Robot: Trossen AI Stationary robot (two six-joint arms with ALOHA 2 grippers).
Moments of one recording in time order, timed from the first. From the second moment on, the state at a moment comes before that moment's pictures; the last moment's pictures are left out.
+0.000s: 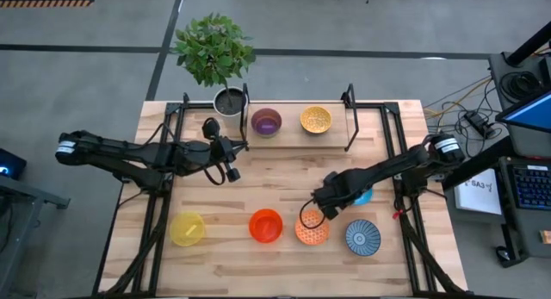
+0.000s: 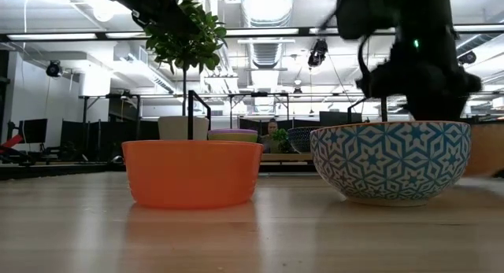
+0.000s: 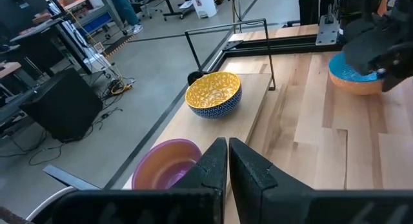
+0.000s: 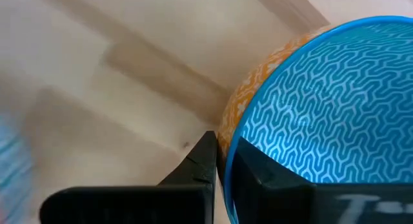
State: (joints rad) left arm -0.09 1.04 0.81 -0.13 -0.62 0.08; right arm 0.23 1.65 1.06 -1.05 0.02 1.16
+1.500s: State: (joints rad) left arm -0.09 1.05 0.81 -0.13 -0.62 0.11; right arm -0.40 1.79 1.56 -1.05 0.10 -0.15
